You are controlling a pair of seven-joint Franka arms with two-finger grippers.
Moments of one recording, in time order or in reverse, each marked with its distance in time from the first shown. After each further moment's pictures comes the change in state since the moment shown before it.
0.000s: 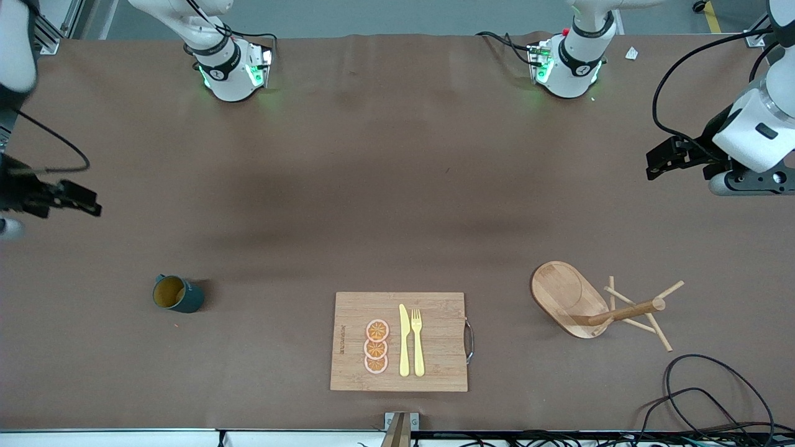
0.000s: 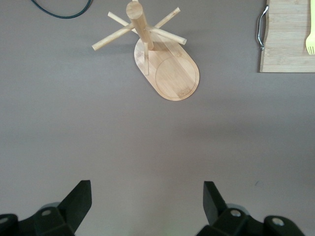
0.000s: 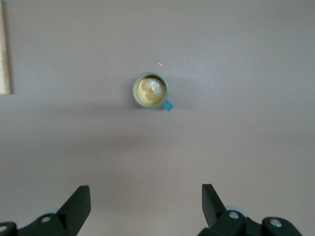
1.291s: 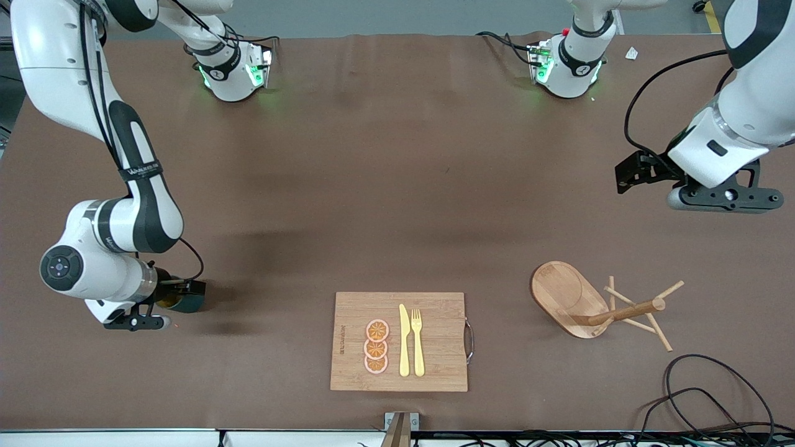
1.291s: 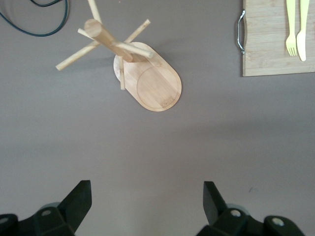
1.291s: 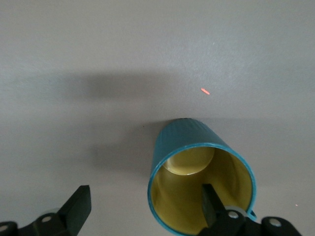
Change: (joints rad) left arm -0.072 0.047 -0.002 0.001 0.000 0.070 -0.003; right arm 0.069 0.461 0.010 -0.003 0.001 0.407 0.109
